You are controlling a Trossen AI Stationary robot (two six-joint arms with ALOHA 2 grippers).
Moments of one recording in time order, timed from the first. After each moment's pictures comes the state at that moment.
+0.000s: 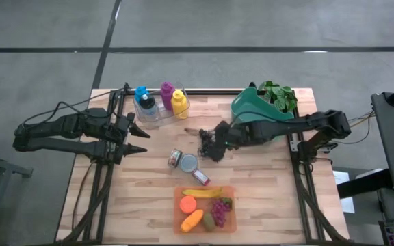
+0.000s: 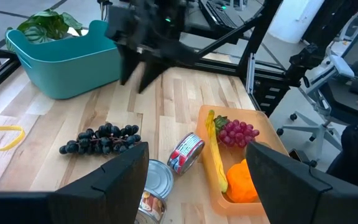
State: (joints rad) left arm 0.04 0.61 0.79 -0.55 0.18 -0.16; right arm 0.04 1.60 1.23 -0.65 0.23 0.85
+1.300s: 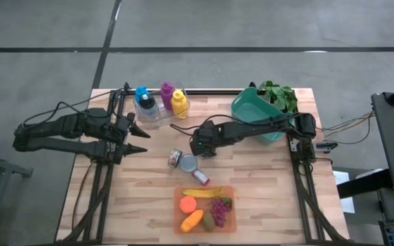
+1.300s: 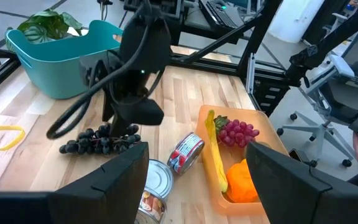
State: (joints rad) left arm 0.04 0.61 0.79 -0.55 0.18 -0.16; right arm -0.02 1.97 1.49 -0.73 0.29 1.11
